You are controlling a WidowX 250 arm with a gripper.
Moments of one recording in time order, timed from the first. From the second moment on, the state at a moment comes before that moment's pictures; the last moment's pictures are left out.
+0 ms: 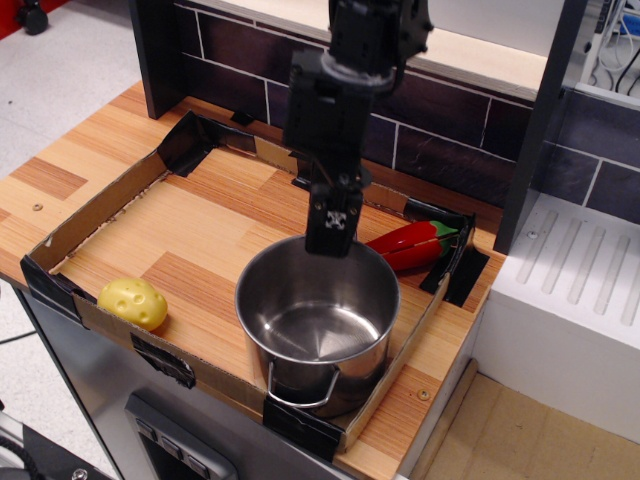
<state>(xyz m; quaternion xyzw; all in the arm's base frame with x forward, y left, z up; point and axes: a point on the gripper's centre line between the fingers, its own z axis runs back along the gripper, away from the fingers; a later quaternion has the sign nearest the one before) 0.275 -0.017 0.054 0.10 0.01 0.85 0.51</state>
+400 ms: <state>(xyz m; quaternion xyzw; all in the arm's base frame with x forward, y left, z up) 0.272 -0.025 0.046 0.11 0.03 0.85 0.52</state>
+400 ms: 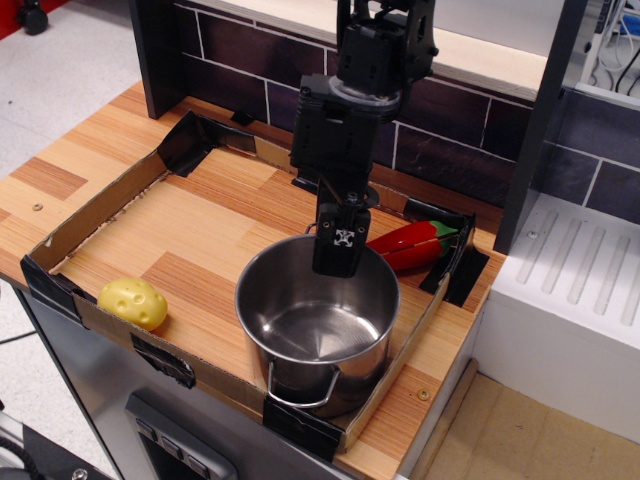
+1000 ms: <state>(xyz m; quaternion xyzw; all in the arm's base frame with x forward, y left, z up) 0.266 -0.025 0.042 0.11 0.04 0.83 0.55</state>
